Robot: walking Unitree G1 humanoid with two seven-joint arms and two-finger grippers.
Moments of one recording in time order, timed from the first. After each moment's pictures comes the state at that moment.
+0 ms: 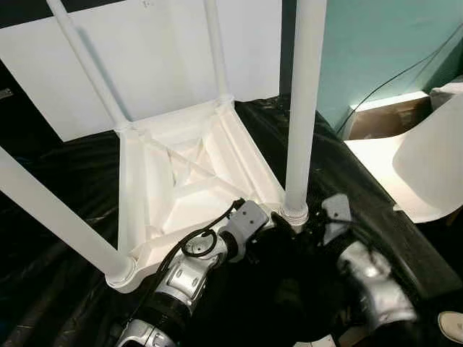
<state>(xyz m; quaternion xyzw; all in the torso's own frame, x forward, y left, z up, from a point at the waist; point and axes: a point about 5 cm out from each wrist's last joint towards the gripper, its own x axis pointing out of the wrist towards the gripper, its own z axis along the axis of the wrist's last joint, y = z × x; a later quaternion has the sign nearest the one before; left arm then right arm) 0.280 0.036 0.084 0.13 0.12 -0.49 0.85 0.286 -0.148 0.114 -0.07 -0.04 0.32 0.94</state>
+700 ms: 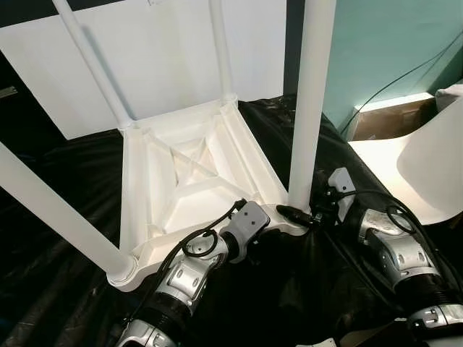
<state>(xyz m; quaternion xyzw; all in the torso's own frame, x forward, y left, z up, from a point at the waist) 0.279 0.035 0.084 0.13 0.12 -0.49 0.85 0.303 -0.164 0.122 -0.07 0.03 0.45 0.89</state>
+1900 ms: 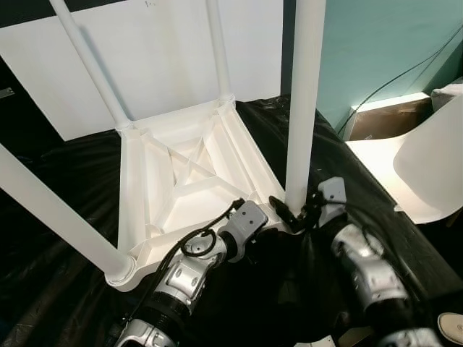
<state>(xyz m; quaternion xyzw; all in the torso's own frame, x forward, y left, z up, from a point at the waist) 0.280 0.035 0.084 0.13 0.12 -0.49 0.85 0.306 -0.150 0.118 -0.06 -0.02 0.30 0.95</state>
